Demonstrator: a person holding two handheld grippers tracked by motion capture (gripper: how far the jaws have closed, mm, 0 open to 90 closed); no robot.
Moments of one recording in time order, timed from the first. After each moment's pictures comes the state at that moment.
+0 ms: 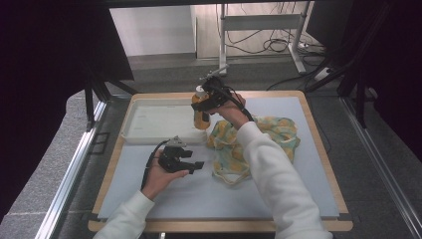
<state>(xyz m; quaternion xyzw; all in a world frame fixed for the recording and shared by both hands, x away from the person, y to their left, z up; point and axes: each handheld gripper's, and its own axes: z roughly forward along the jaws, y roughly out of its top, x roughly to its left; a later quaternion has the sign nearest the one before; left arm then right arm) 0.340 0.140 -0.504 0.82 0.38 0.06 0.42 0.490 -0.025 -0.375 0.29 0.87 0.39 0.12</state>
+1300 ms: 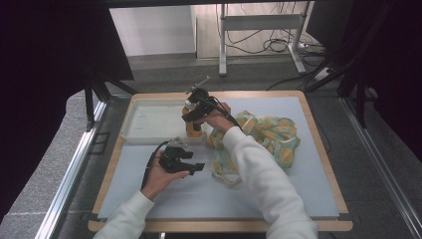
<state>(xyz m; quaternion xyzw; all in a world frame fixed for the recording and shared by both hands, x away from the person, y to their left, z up) 0.341 0.139 -0.505 0.83 0.38 0.04 0.41 0.500 0.015 -0.427 0.28 0.89 0.34 0.10</state>
